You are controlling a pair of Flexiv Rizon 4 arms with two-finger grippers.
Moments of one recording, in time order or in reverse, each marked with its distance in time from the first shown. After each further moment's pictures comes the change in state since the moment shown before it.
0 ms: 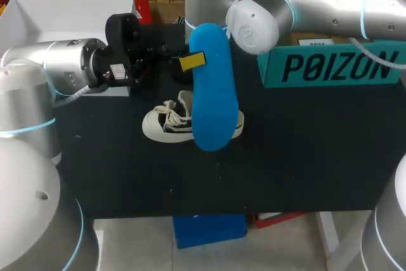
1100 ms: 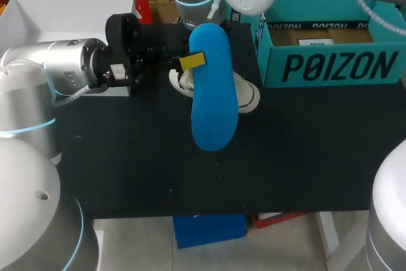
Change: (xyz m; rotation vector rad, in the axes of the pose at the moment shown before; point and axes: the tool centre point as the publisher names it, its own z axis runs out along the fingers) left arm 0.000 0.000 0.000 0.000 0.000 0.000; right arm -0.026 -0.043 -0.089 0.200 -0.267 0.683
